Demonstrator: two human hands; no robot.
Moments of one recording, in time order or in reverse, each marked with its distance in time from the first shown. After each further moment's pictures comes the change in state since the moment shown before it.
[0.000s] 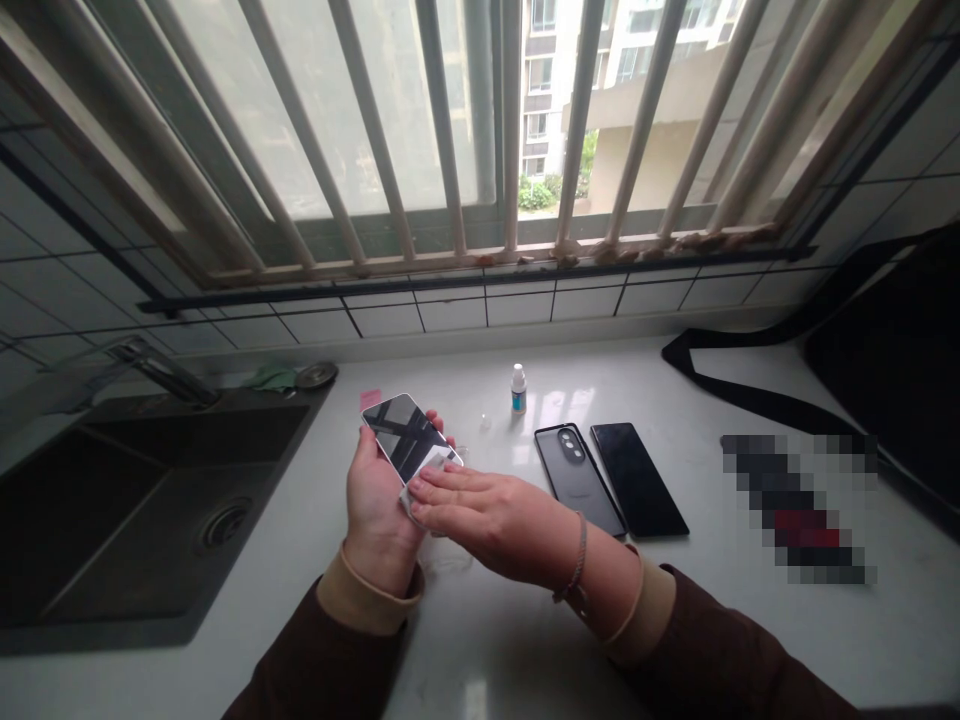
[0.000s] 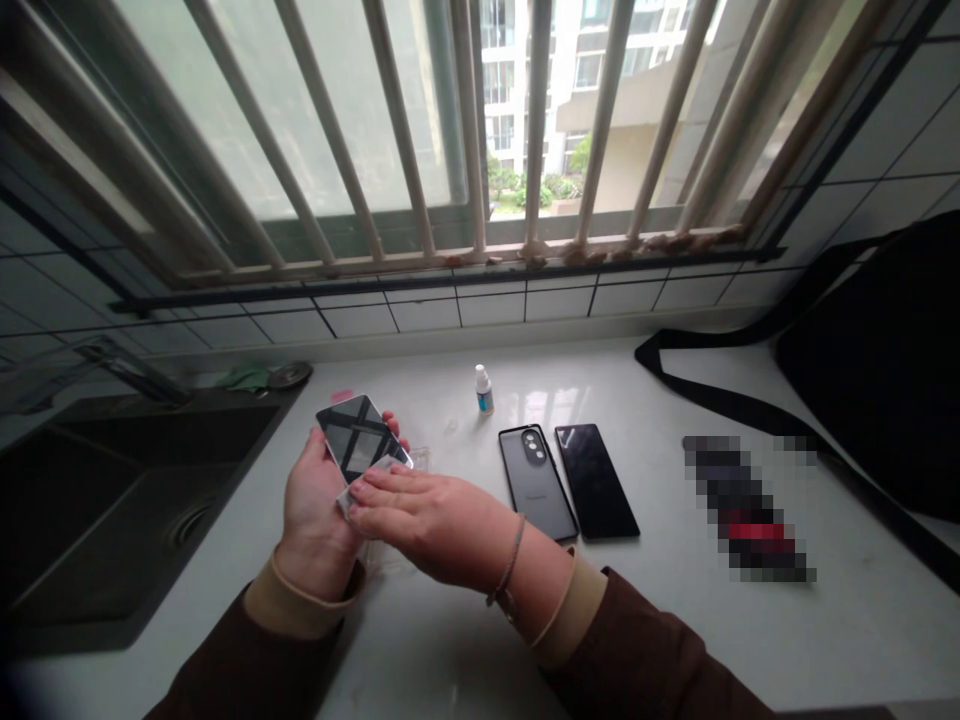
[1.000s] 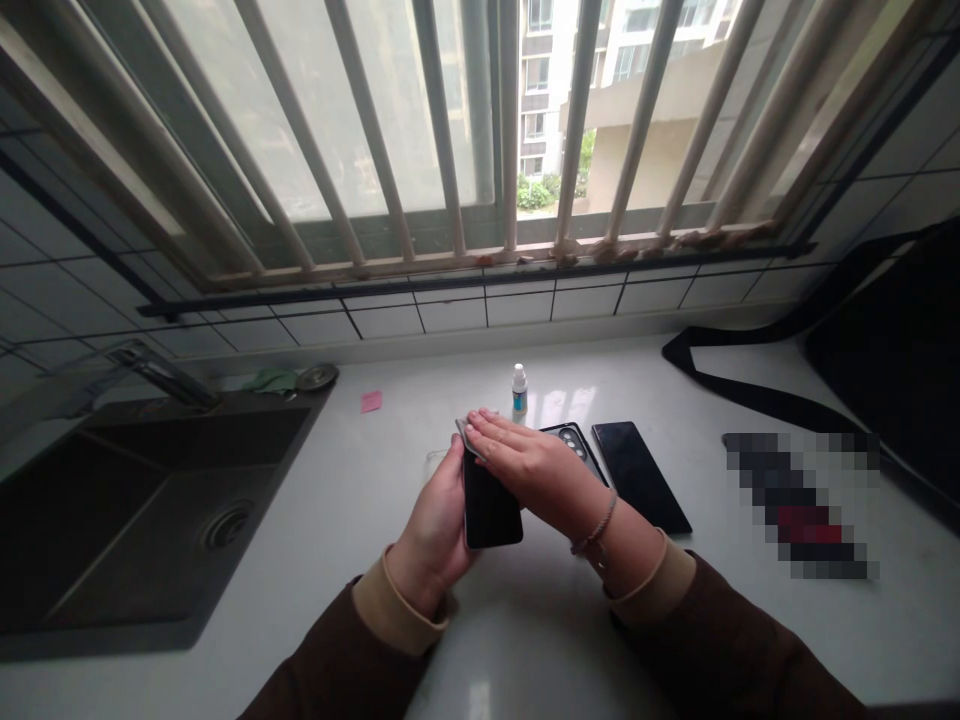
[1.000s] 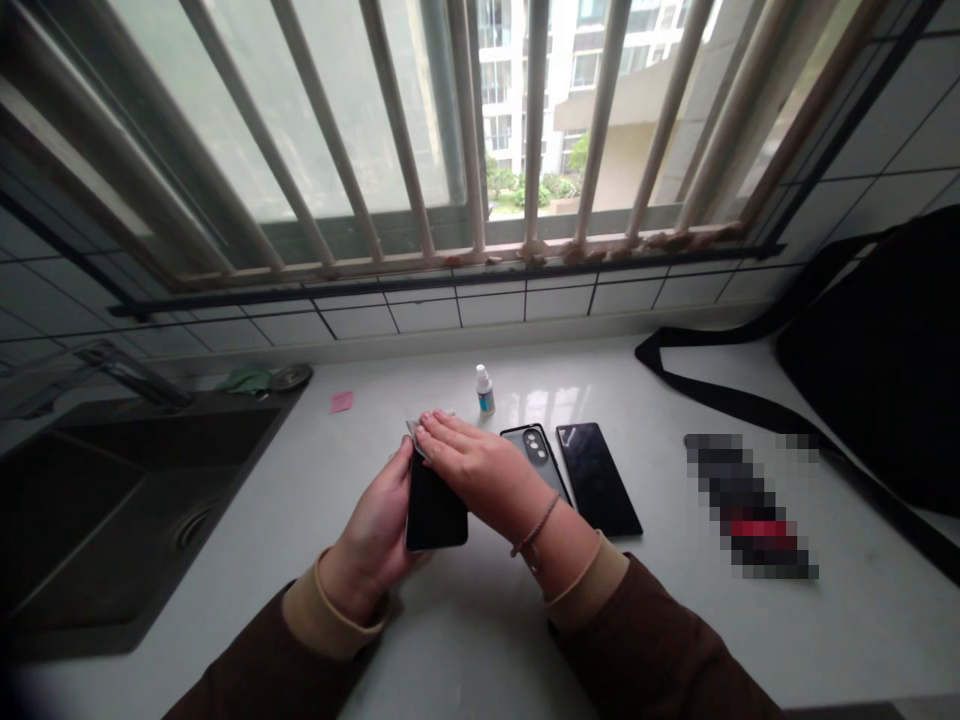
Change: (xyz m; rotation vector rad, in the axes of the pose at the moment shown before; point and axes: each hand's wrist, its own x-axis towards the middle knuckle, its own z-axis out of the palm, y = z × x) left_hand -0.009 -0.053 0.001 0.001 -0.329 -0.187; right_hand -0.011 0.037 -0.018 -0.204 0.106 0.216
